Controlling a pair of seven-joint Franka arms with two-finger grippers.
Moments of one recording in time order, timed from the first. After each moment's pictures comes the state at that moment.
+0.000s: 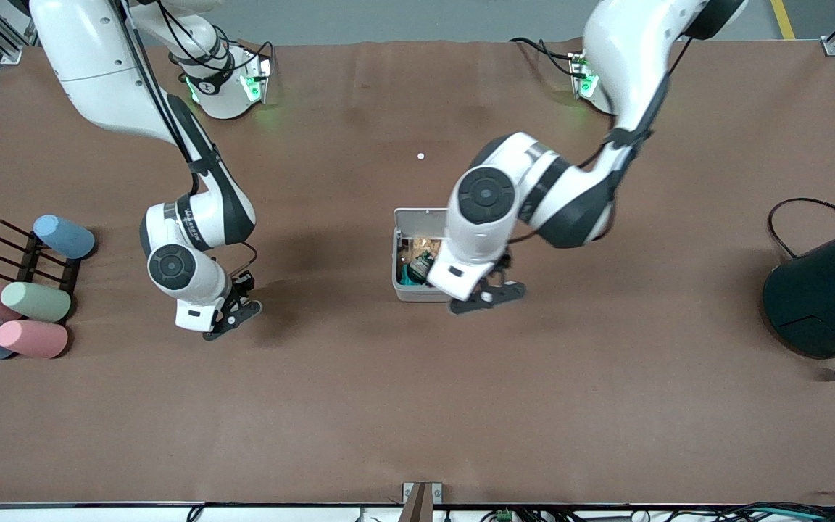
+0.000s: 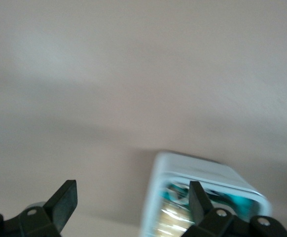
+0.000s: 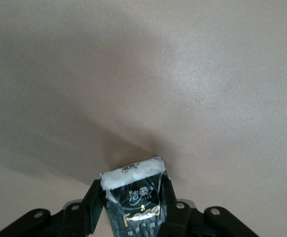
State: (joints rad) left arm -0.44 0.62 -0.22 -1.24 0.20 1.82 -0.85; right arm 0.21 0.56 -0.01 -1.91 -0.14 2.33 -0.30
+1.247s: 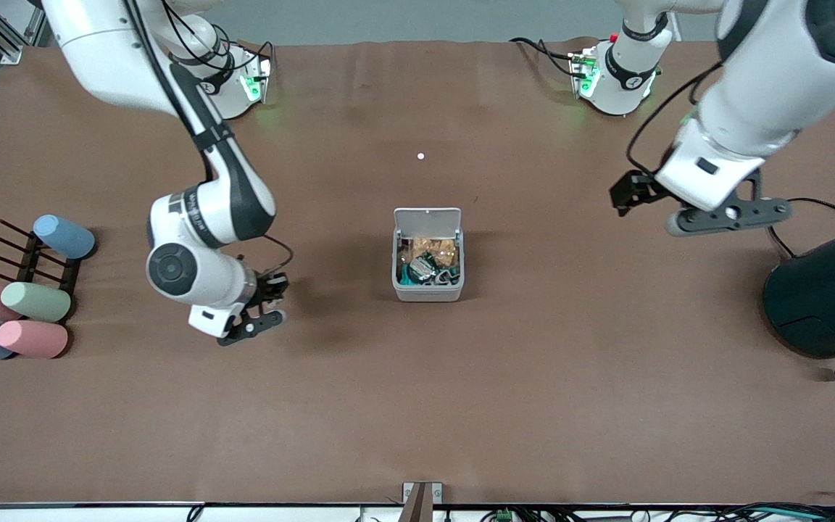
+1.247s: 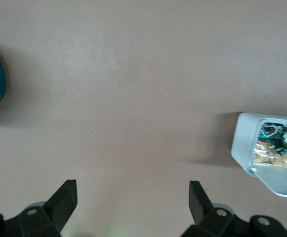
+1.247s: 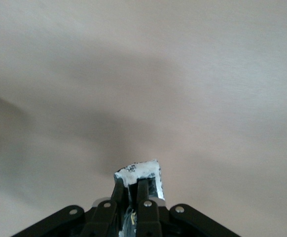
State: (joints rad) left arm -0.14 0.15 -0.17 -1.45 0.03 1.54 -0.39; right arm 0.34 0.53 0.03 -1.65 0.14 2.07 0.00
